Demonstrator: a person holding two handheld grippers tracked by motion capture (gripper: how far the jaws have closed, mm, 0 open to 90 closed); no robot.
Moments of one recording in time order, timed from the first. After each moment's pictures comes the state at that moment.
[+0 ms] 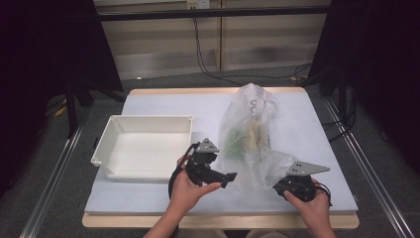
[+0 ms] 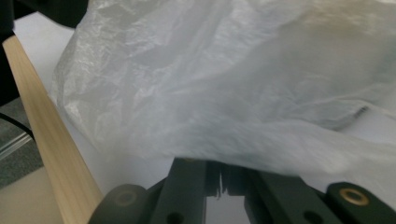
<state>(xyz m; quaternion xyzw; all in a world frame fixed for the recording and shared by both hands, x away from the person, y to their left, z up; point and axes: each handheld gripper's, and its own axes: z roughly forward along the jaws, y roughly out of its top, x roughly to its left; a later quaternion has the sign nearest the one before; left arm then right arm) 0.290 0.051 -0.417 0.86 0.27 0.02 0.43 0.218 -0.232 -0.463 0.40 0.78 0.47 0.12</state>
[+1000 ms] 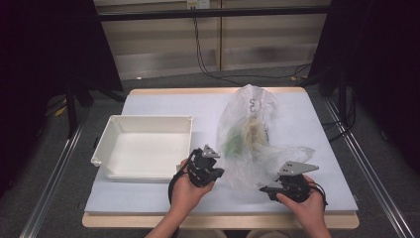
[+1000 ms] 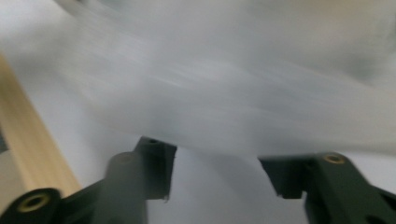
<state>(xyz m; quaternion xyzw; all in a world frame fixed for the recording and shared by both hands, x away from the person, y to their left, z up) 0.291 0.055 -0.439 0.88 0.32 0.04 0.36 0.221 -0.226 -0.464 0.41 0.81 0.40 0.15</state>
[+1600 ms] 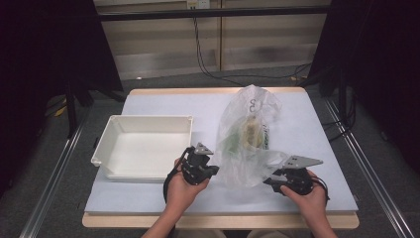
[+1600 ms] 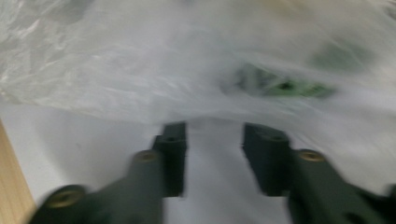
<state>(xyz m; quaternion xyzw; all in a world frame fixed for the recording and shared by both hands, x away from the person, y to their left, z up) 0.296 0.069 -0.435 0.87 0.33 0.04 0.37 0.241 -0.233 -0.476 0.40 0.80 0.42 0.14</state>
